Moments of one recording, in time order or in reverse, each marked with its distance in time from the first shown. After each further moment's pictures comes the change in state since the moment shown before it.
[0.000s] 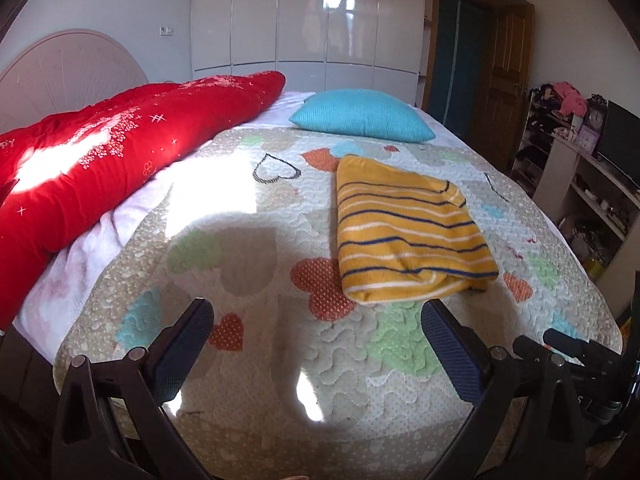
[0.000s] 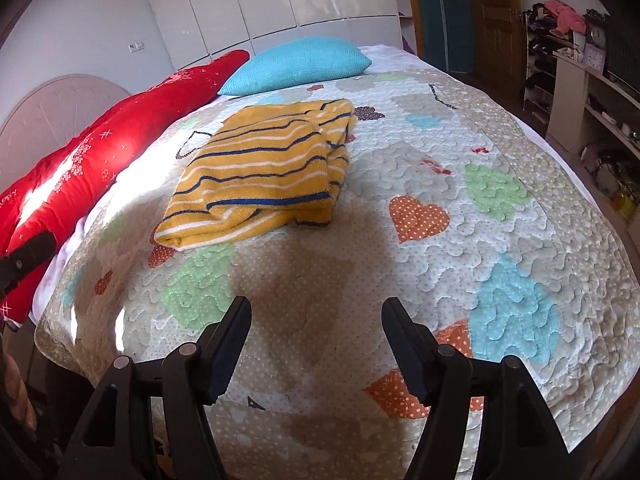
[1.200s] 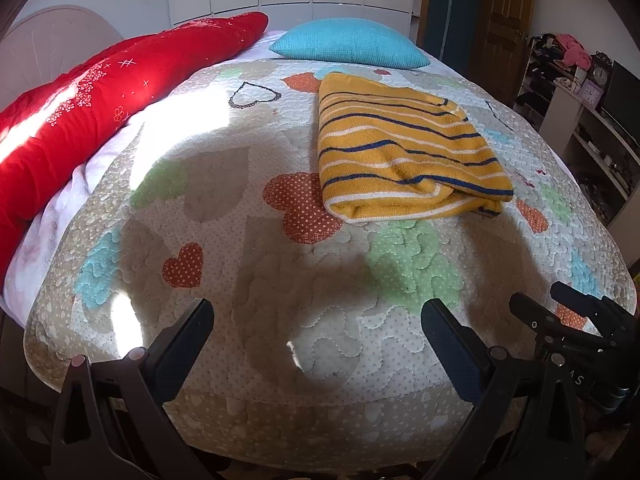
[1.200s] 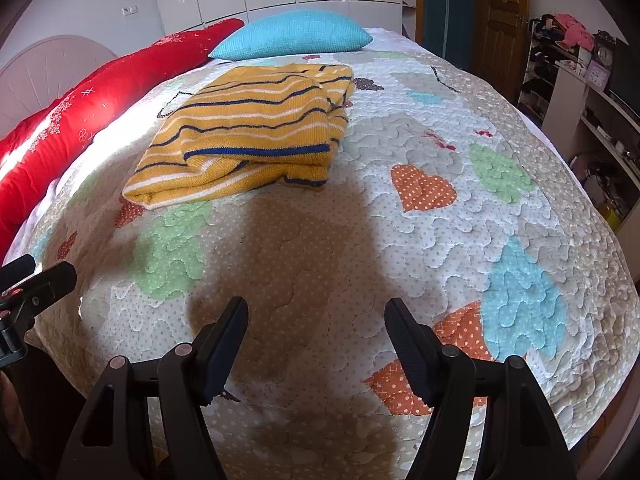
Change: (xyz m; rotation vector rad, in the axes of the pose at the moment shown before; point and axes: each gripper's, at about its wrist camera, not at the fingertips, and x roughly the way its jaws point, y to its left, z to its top) left arm 0.047 -0.012 -0.036 0.041 0.215 -0.013; right arm 0.030 0.008 -0.015 -0.072 0.081 -0.096
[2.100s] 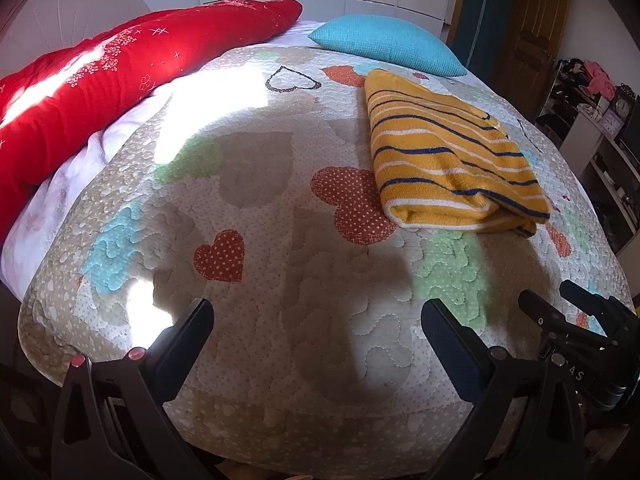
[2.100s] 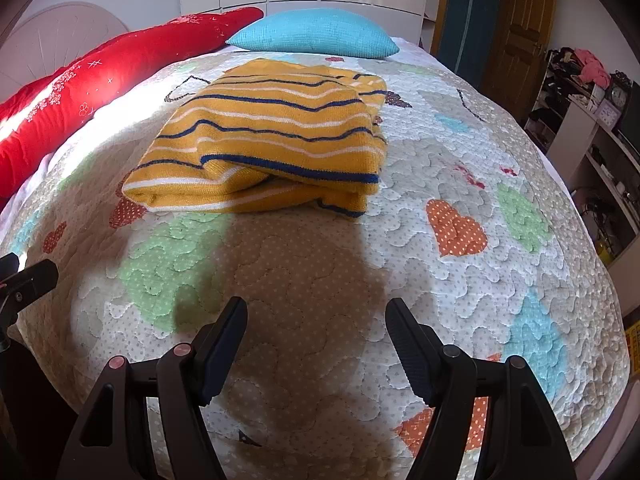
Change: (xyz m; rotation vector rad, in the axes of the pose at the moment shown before) left arm 0.012 0.041 0.001 -0.116 0.013 0.019; right arm 0.020 0.033 0.023 -0.121 0.005 -0.058
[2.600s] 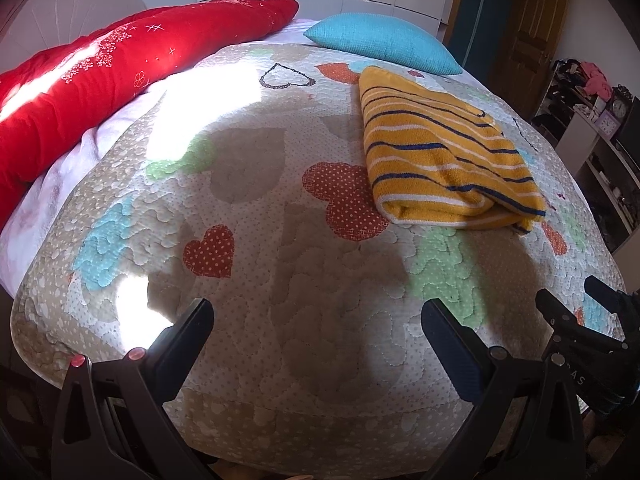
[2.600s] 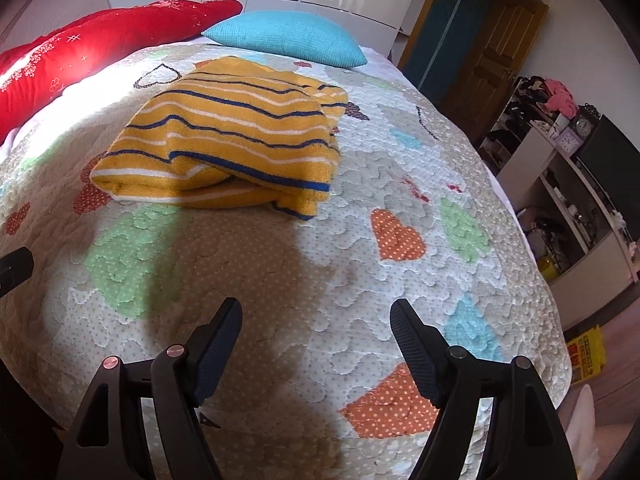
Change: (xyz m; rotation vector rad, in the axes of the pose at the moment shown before) left arm 0.005 -0.006 -0.003 0.001 0.011 -0.019; right arm -0.020 0.005 -0.002 -0.062 0.003 -0.230
